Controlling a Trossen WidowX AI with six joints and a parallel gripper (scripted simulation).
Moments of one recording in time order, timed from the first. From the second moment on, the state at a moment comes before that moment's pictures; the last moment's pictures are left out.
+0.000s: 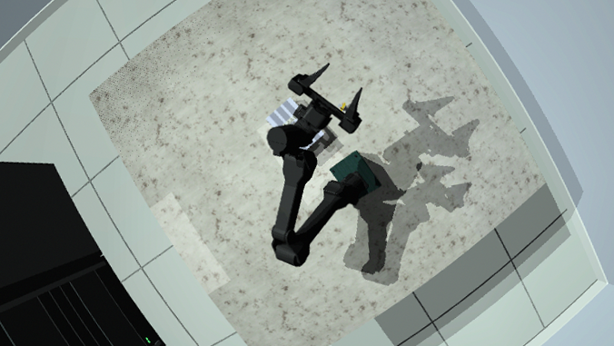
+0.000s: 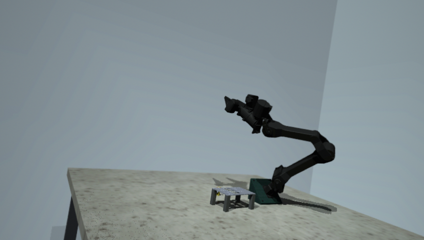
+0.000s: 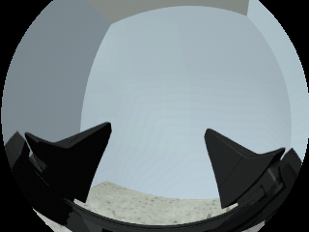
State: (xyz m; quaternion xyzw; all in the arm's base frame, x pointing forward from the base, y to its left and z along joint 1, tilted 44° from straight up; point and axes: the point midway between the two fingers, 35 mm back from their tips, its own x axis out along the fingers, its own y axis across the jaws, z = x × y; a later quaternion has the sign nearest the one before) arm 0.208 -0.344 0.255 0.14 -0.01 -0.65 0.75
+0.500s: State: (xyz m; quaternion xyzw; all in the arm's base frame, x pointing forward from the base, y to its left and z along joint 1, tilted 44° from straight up) arm 0.241 -0.317 0.079 0.26 0.39 -0.48 0.74
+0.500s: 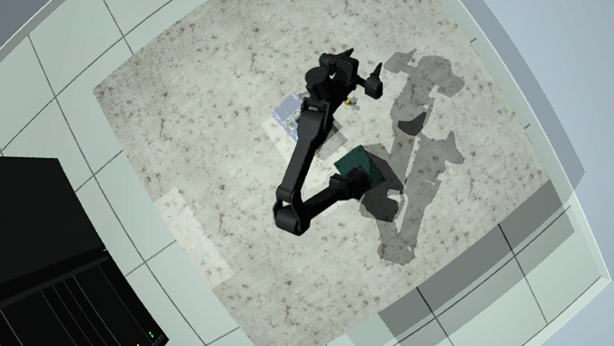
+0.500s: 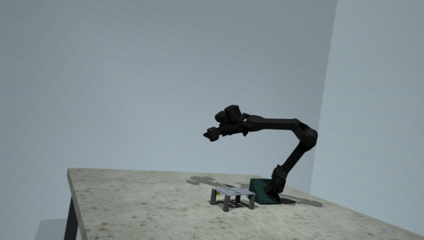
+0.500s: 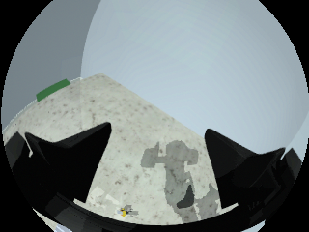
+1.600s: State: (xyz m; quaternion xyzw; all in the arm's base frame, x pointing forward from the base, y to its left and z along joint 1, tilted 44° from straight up) arm 0.215 -0.159 -0.021 0.59 0.67 -0.14 0.43
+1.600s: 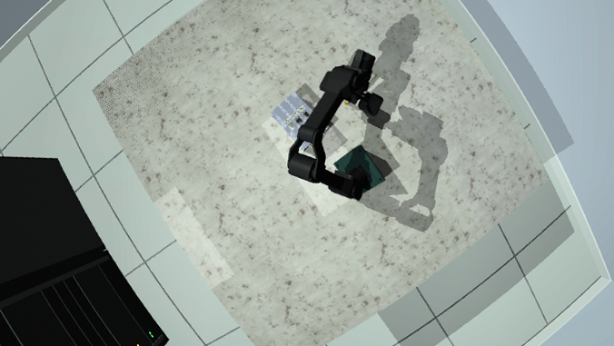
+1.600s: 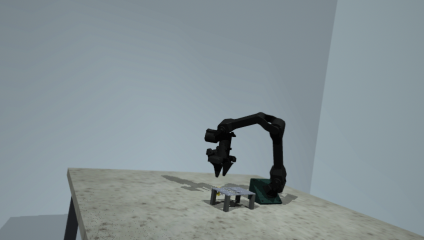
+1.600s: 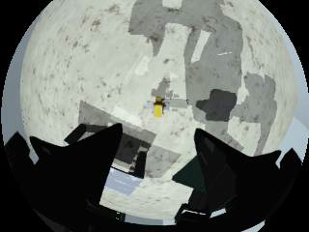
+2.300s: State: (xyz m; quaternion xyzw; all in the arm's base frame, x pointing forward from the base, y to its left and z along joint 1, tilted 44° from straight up) arm 0.218 -0.155 -0.028 0.59 0.66 -0.14 0.44
